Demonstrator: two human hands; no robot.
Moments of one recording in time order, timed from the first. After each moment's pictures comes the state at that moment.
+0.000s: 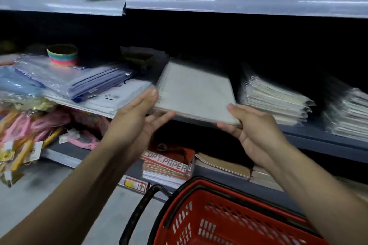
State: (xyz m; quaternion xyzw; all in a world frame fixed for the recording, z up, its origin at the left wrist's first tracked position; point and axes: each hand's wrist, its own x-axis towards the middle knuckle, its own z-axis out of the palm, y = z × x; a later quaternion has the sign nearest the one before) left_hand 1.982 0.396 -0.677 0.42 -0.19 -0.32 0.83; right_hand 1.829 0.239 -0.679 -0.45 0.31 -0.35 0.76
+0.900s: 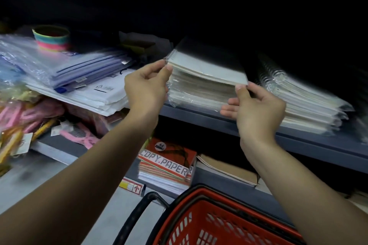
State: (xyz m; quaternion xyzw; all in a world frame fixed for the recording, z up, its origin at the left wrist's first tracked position) left_hand 2.037 0.310 -0.687 0.61 -0.17 -0.05 0.77; right_hand 1.899 0.207 -0.705 -0.52 0.34 -0.54 0.57
